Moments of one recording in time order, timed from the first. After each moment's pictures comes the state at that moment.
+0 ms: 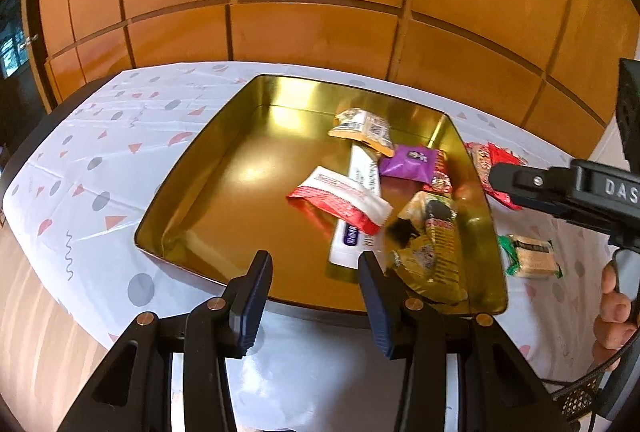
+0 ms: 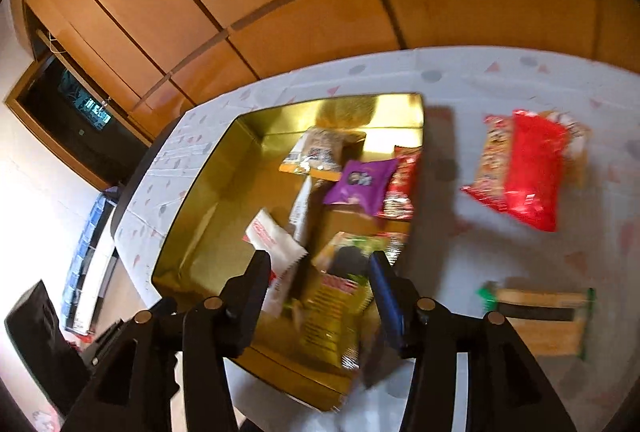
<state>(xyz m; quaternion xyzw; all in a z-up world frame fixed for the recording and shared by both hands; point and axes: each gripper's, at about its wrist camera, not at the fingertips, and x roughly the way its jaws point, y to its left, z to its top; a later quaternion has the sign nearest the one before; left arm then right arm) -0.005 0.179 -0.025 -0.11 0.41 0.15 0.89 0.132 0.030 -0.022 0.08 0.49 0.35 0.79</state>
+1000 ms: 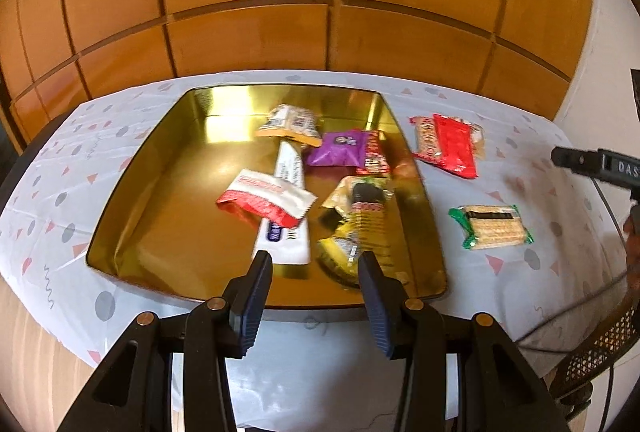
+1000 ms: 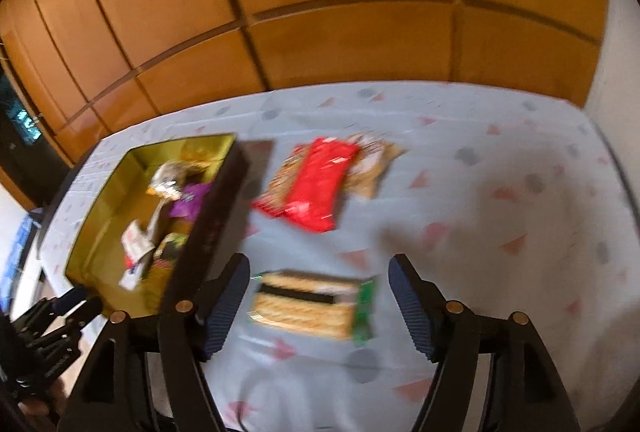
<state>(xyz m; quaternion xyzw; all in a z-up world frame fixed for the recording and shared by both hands) 0.008 0.126 -0.021 -0.06 0.43 0.08 0.90 0.143 -0.119 -0.007 0.02 0.46 0.20 0.87</state>
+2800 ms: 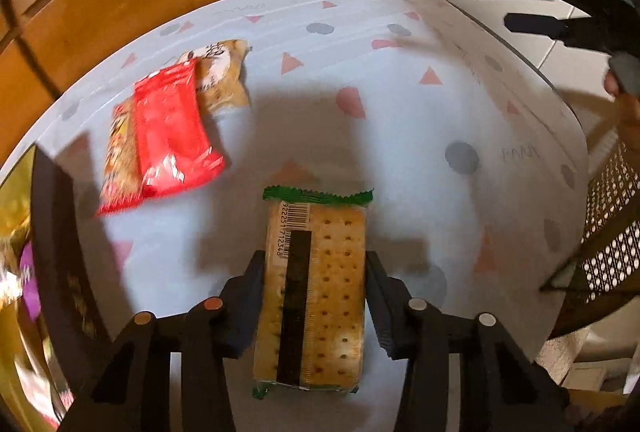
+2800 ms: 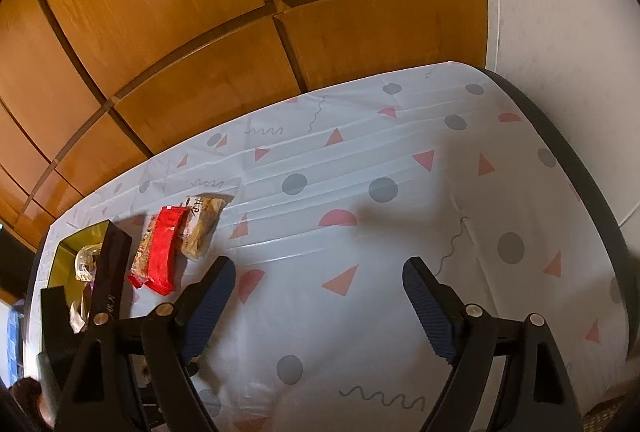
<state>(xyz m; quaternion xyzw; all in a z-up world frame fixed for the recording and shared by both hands) 0.146 -0.057 -0.095 0.11 0.53 -0.21 0.81 0.209 -0.271 -0.020 0.11 0.46 0.08 0.88</state>
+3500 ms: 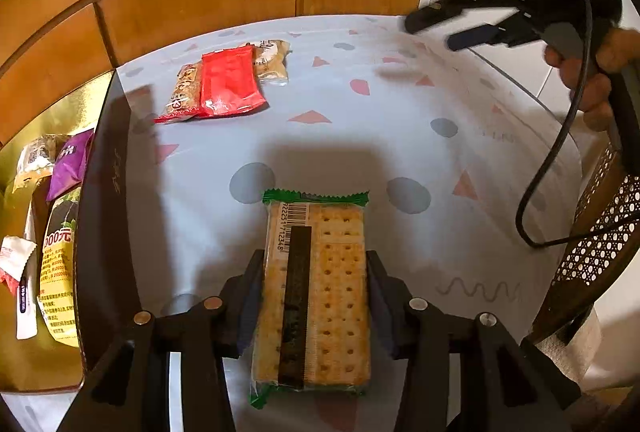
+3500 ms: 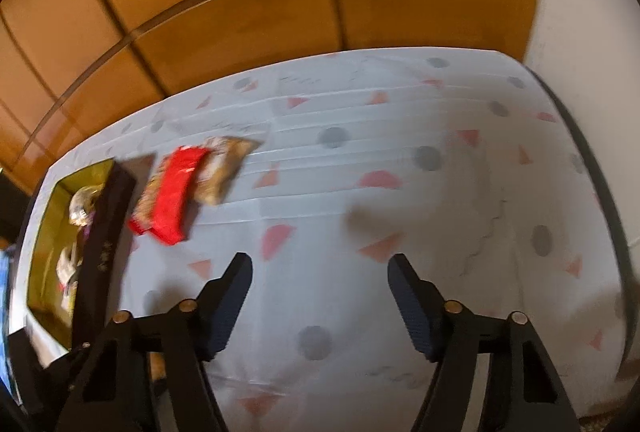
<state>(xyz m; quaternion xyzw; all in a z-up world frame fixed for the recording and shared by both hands) 0.065 -0.025 -0.098 0.05 0.46 -0.16 0.87 0.206 -0.219 -0.038 0.04 0.51 0.13 0.85</state>
